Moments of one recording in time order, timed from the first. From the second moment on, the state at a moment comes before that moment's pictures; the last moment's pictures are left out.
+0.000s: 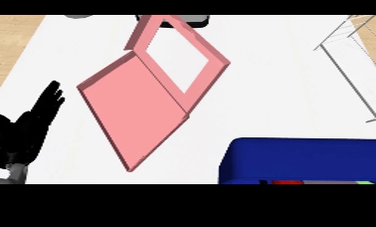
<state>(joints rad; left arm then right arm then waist) 0.00 0.58 -0.16 -1.43 0.39 0.19 0.02 0.49 0.00 0.28 -1.37 0.89 -1.10 0.30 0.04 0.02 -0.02</state>
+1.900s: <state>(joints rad) 0.02 0.47 -0.01 -1.40 0.27 0.08 0.06 -0.02 -0.02 0.21 -1.42 1.31 -0.40 0.96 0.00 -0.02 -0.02</state>
